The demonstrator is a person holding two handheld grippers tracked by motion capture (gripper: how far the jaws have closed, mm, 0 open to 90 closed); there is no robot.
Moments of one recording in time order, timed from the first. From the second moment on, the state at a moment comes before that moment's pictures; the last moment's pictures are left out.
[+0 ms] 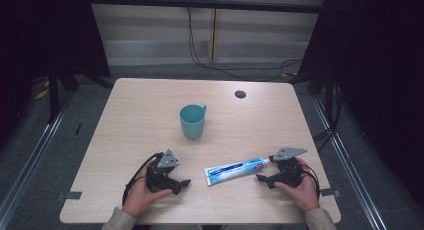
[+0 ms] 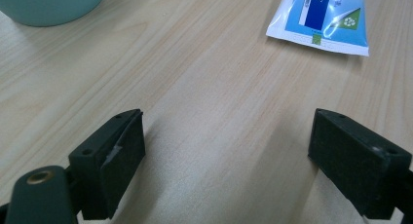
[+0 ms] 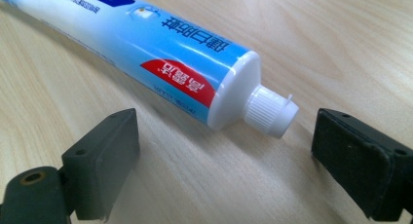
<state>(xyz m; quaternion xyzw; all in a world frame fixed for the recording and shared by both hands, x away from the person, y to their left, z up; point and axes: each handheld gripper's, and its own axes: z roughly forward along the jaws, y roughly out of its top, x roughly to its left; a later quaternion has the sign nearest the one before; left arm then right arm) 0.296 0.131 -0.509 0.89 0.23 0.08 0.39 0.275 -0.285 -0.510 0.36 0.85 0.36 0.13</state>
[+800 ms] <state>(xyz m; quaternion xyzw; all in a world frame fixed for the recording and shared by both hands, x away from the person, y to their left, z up) 0.297 0.132 -0.509 0.89 0.23 0.08 0.38 0.306 -0.257 -0.465 0.22 0.95 0.18 0.10</state>
